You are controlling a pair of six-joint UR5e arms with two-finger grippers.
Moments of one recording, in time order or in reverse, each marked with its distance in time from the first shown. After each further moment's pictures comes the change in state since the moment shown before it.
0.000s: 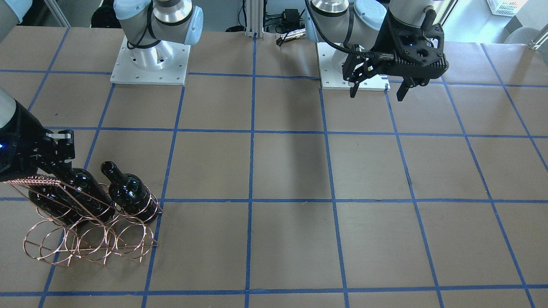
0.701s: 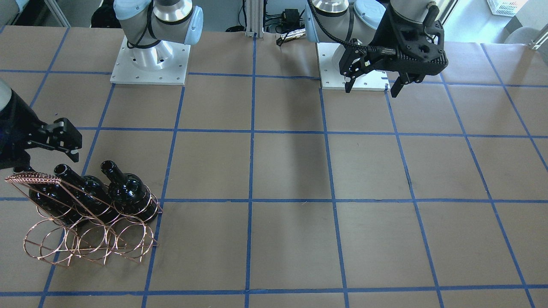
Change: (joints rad) left arm 0.015 0.012 0.003 -0.029 -0.056 -0.011; right arm 0.011 -0.128 -0.001 0.021 0.000 0.022
